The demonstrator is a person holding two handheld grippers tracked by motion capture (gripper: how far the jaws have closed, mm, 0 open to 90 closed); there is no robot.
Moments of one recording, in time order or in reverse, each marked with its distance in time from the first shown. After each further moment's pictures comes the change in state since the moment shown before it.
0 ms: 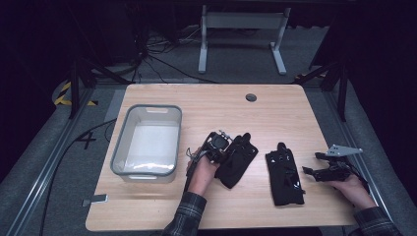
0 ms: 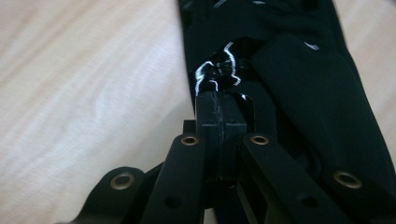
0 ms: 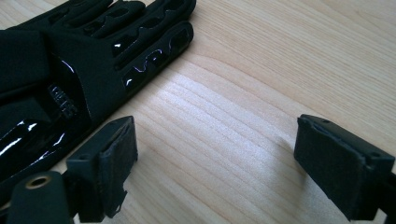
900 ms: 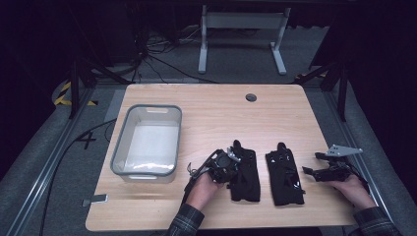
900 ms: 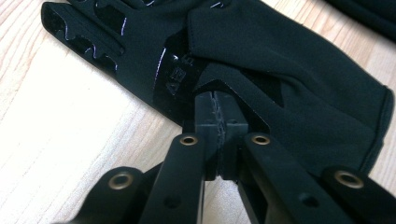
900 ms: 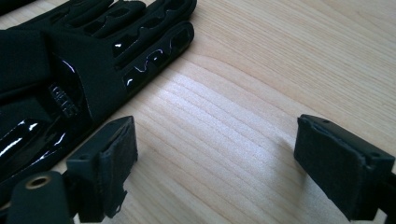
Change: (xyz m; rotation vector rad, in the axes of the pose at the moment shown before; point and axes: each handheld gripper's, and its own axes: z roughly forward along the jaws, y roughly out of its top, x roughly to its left) left arm -0.037 -0.029 -0.011 -0.049 -0.163 0.104; right arm 0.000 0.000 0.000 0.000 0.001 -0.001
